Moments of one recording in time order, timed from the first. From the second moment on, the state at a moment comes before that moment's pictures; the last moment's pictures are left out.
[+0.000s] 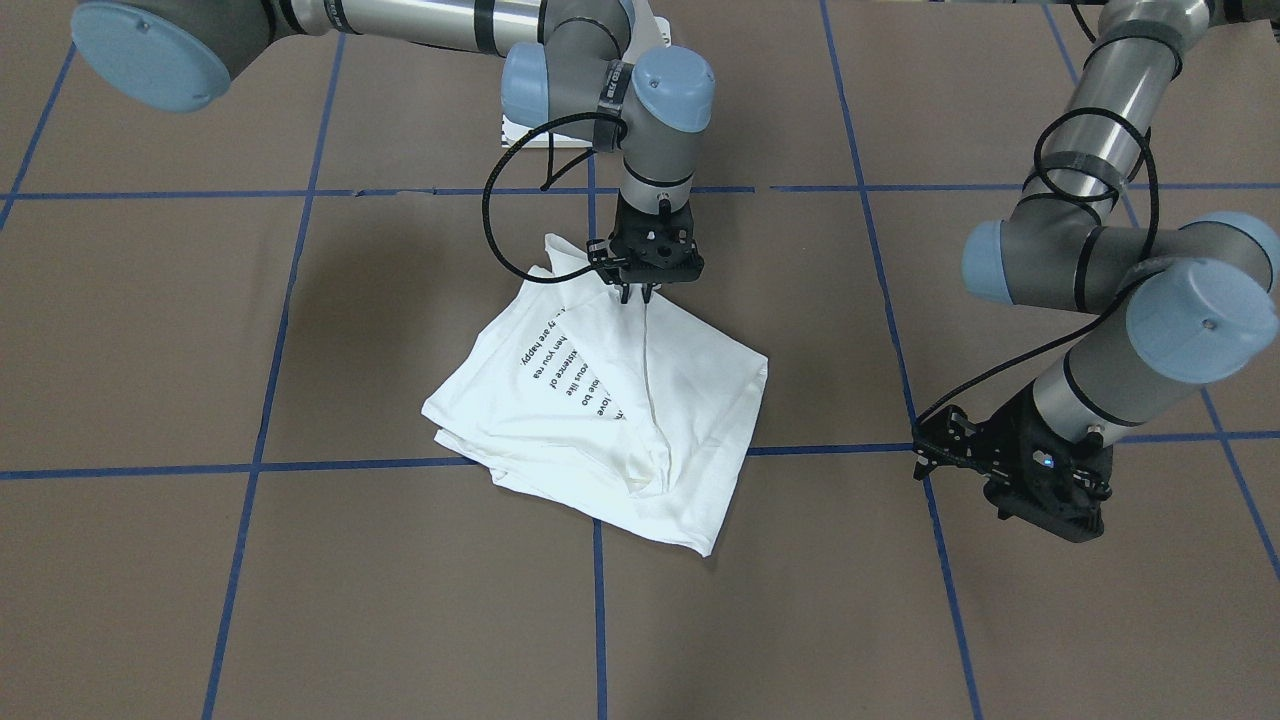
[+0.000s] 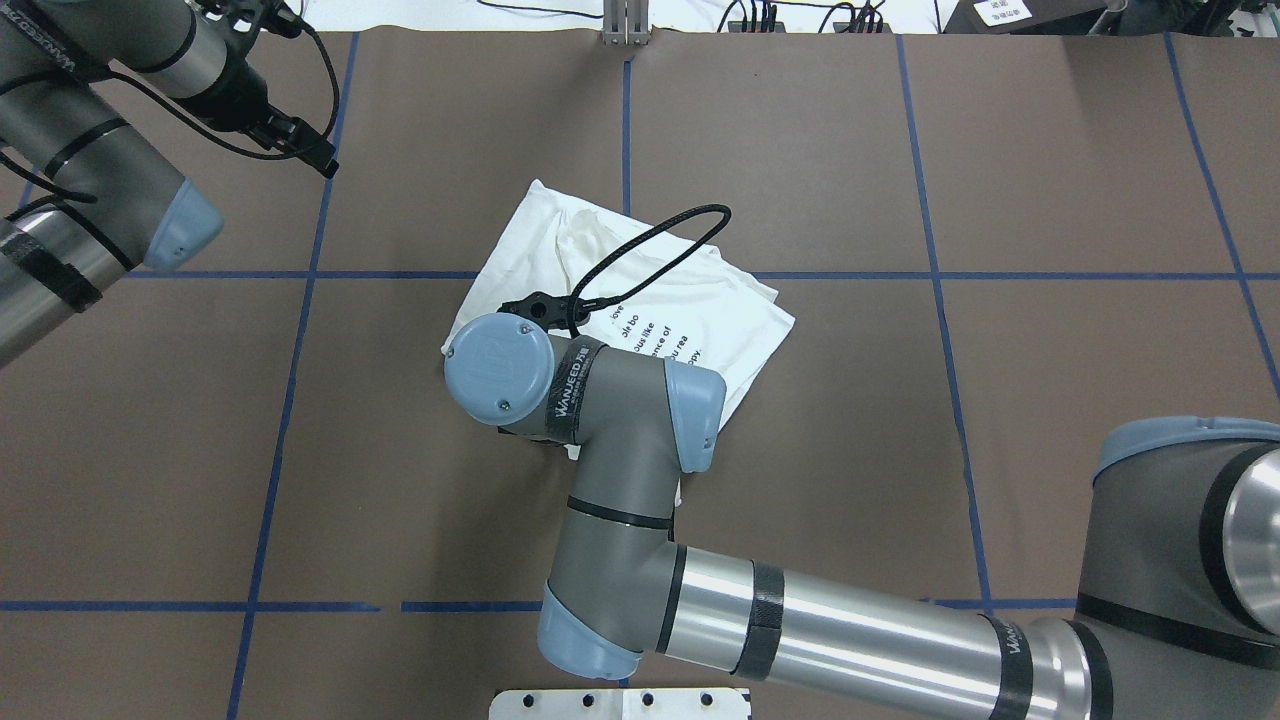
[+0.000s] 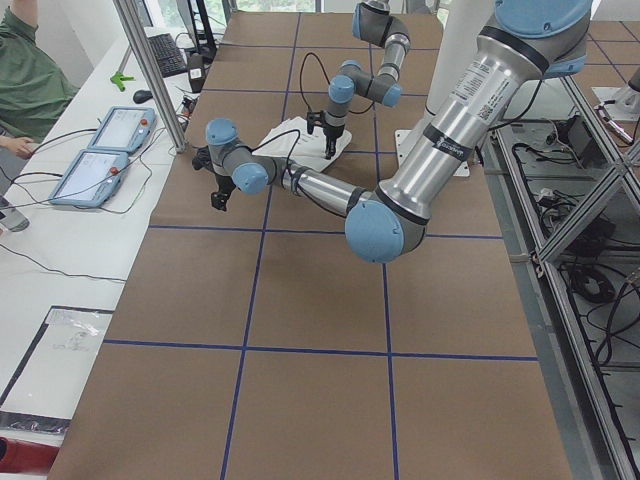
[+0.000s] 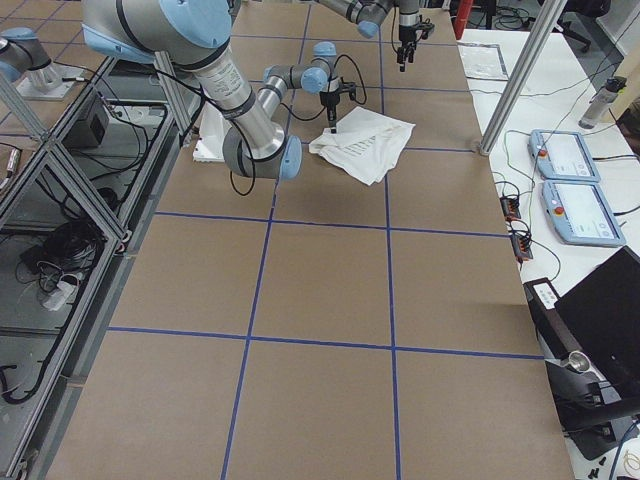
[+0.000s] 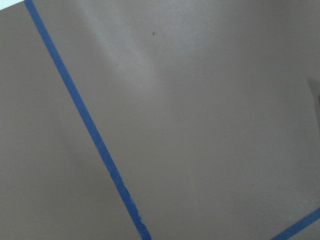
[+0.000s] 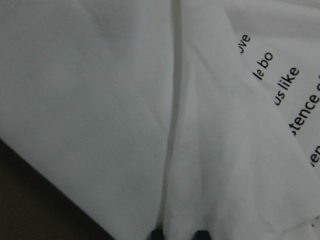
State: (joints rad) left arm -1.04 -2.17 -1.27 -2.01 -2.23 -0.36; right arm 0.35 -0.59 1.35 -1.65 1.65 1.24
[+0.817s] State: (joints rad) left arm -1.04 -2.16 -1.27 -2.01 -2.23 -0.37; right arm 0.52 -0.59 1.37 -1.75 1.64 1.01
